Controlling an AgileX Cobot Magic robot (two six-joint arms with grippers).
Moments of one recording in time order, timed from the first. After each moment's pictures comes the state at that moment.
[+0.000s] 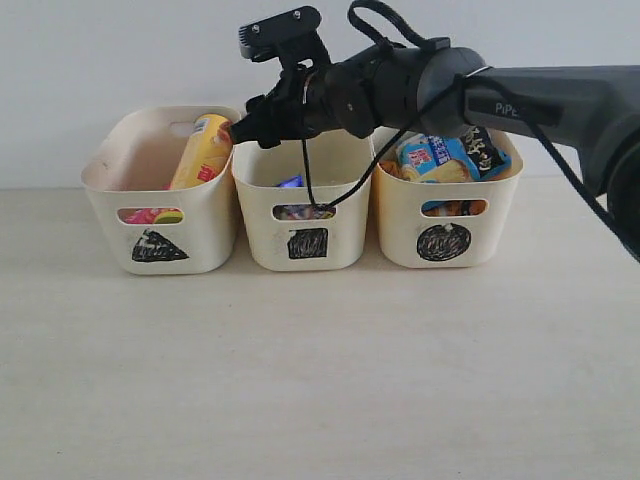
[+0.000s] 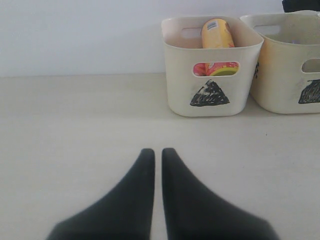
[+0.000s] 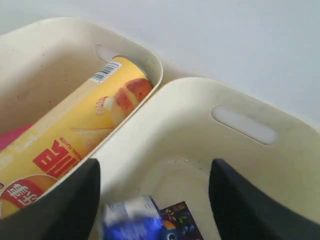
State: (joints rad) left arm -0.01 0.00 0.00 0.00 0.29 0.00; right arm 0.58 2.25 -1.95 -0.21 0.21 0.11
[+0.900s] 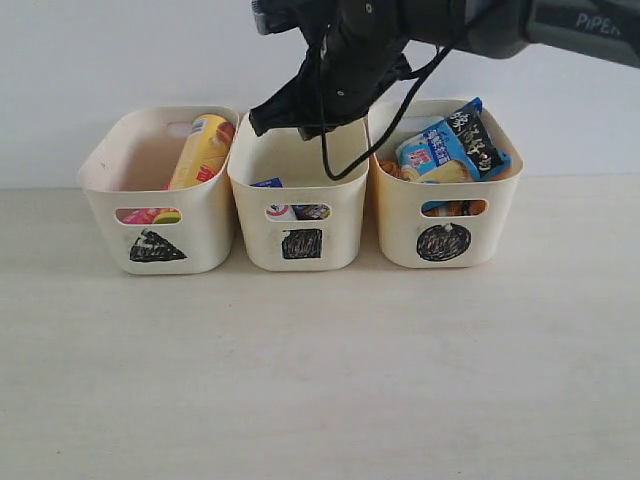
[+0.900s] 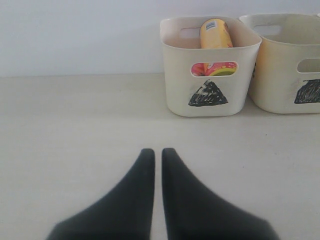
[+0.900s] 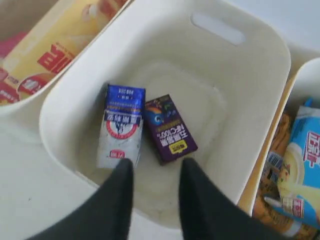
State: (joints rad) left arm -0.01 0.00 0.00 0.00 0.29 0.00; right arm 0.60 2.08 -1.95 -0.19 0.75 0.10
